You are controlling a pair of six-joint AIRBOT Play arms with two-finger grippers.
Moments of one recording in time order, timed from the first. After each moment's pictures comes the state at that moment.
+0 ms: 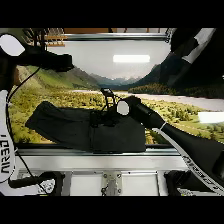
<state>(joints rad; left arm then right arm) -0.09 -1.42 1.73 1.16 -1.27 -1.49 0.74 -1.48 1.32 -1.04 0.97 1.89</state>
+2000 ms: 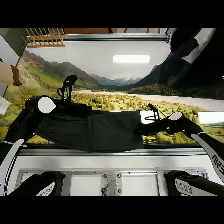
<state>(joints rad) -0.33 -1.08 0.96 1.15 -1.01 -1.56 0.04 -1.32 0.63 -0.70 1.02 1.10</state>
